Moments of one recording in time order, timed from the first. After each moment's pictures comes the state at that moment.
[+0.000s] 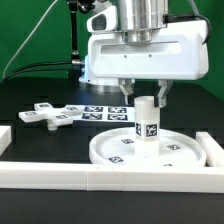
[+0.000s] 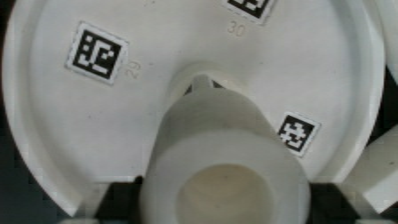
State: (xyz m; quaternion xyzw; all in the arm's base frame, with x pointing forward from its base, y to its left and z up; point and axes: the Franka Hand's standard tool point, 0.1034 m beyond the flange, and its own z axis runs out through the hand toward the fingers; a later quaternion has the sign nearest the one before) arm 0.564 0.030 0.090 -0.93 0.37 -0.02 0.07
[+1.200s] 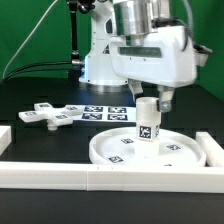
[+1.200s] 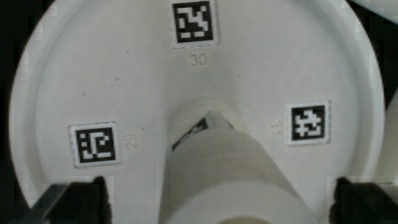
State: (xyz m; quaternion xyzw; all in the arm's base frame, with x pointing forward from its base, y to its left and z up) arm 0.556 0.048 0.081 -0.88 0.48 0.01 0.07
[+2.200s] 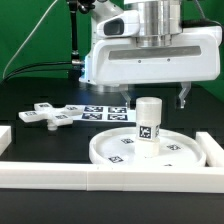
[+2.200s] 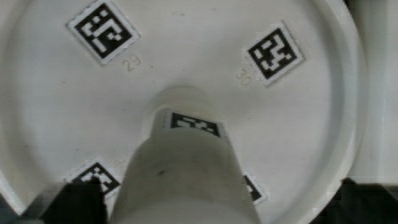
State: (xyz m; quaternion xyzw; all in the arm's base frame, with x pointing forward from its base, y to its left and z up) arm 0.559 0.046 0.083 -1.00 0.02 -0.02 0.05
